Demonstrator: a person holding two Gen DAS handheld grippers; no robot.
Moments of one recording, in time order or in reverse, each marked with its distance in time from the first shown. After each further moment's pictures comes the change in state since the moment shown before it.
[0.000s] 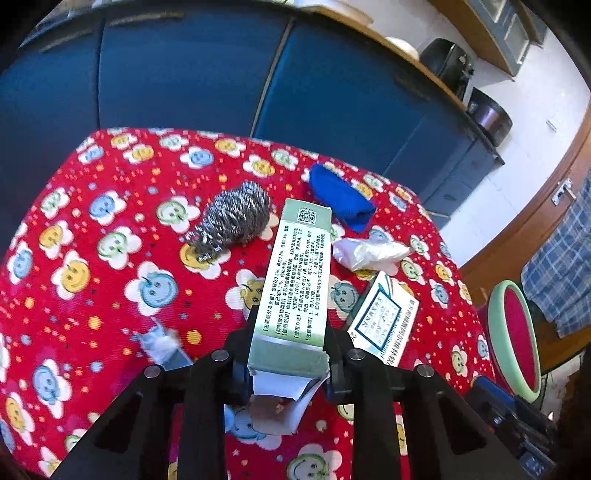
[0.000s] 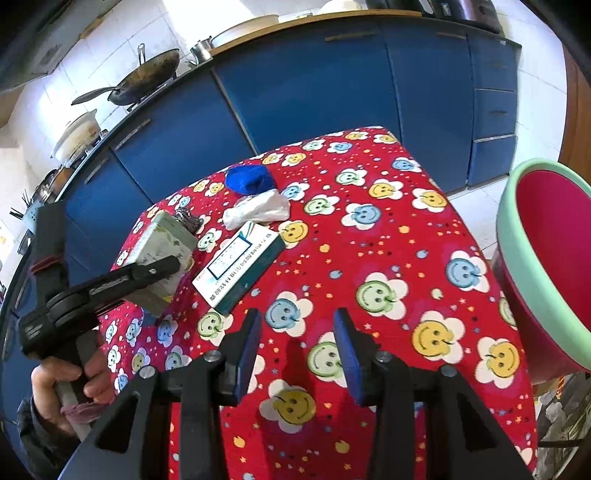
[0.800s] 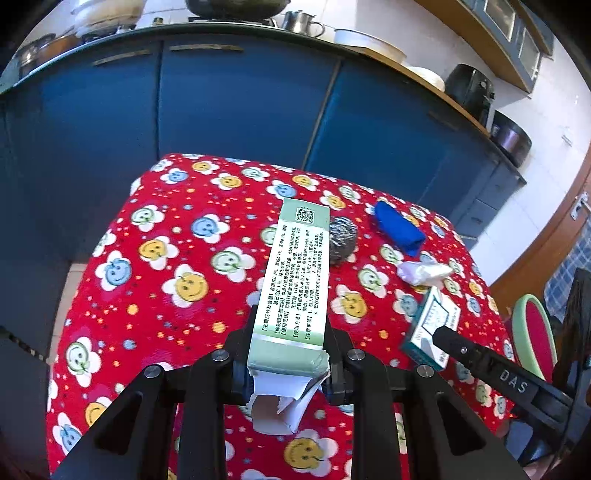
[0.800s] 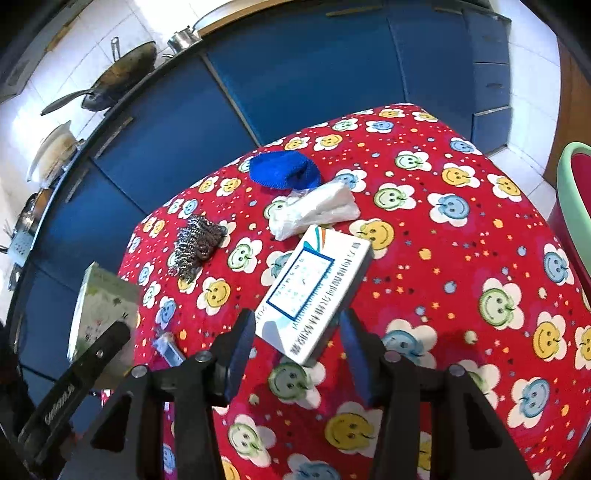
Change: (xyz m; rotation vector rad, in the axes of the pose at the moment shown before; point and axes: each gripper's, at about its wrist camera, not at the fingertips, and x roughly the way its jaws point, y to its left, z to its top) left arm -0.052 0.061 -0.004 -0.032 -0.094 0.123; right arm 0.063 0.067 0.022 0.125 0.041 -0.042
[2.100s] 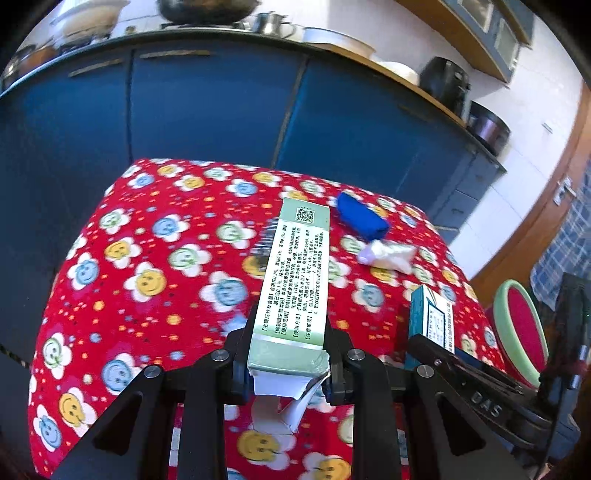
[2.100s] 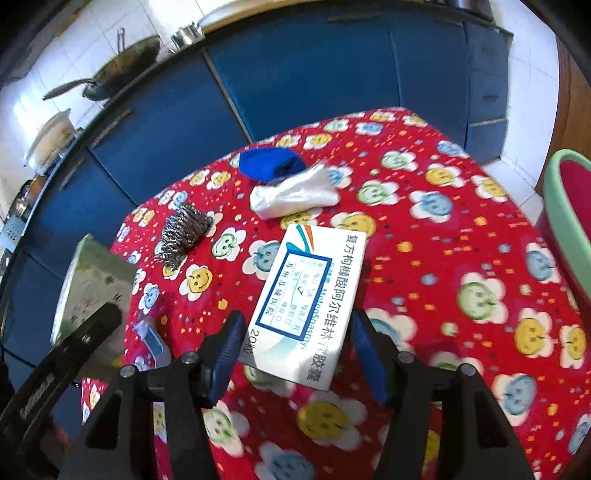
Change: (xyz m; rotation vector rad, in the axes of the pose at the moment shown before) left arm -0.006 -0.040 -0.012 0.065 -0.004 -0.073; right arm -0.014 -0.013 -0.014 -0.055 -0.032 -0.026
